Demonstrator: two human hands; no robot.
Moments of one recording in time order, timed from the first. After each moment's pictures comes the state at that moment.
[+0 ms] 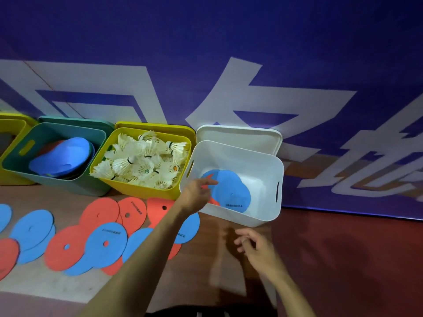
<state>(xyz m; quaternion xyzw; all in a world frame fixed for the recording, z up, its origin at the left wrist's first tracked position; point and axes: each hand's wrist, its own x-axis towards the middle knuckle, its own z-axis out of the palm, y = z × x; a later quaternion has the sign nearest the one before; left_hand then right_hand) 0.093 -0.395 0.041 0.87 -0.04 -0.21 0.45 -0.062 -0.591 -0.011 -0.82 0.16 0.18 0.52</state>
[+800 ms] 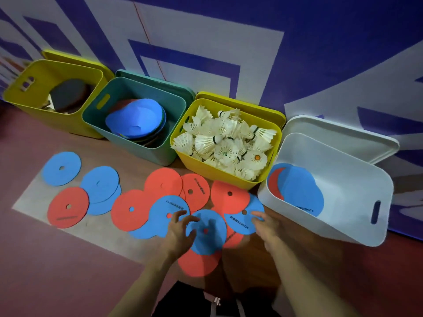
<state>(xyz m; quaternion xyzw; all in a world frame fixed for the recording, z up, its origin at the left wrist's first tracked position) -0.018 -0.118 -0.098 0.91 0.08 -0.14 0.37 0.044 -0.403 -0.125 -0.80 0.29 0.28 0.45</state>
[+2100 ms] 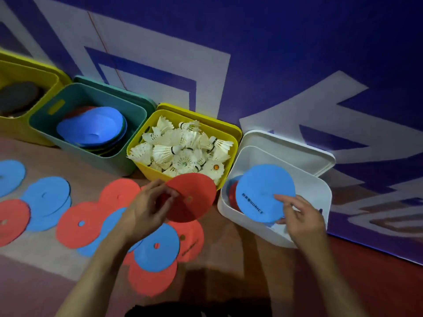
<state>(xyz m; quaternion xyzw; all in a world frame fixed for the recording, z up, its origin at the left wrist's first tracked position) 0.068 -0.170 0.046 0.89 -0.12 0.00 0.44 0.057 -0.535 0.075 -0.87 0.13 0.00 0.48</state>
